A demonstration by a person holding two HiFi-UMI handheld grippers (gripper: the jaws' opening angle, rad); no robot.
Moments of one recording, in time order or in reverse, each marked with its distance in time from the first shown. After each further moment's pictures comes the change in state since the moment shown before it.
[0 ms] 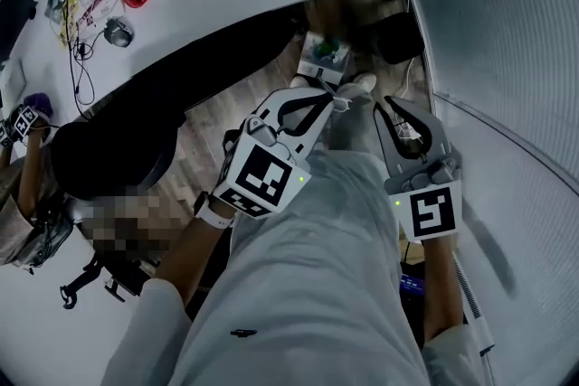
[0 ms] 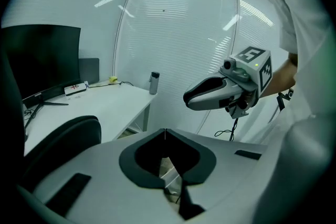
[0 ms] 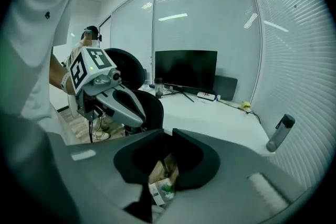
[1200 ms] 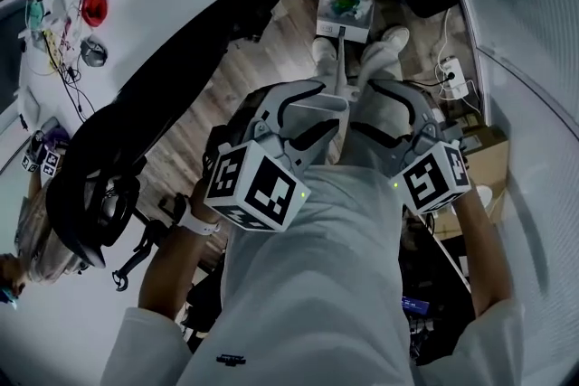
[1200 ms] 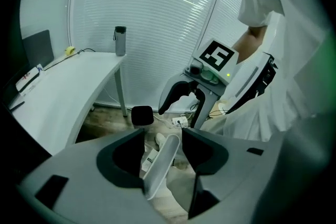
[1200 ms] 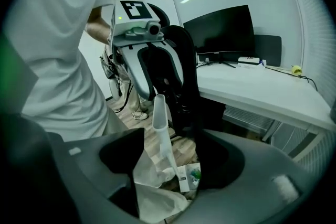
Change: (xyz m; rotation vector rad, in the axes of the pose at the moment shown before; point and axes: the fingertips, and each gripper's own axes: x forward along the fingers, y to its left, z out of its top) left arm 0.079 -0.024 -0.094 0.246 0.404 -0.240; right arm 0.060 0.052 -0.177 -0.015 0.133 0.470
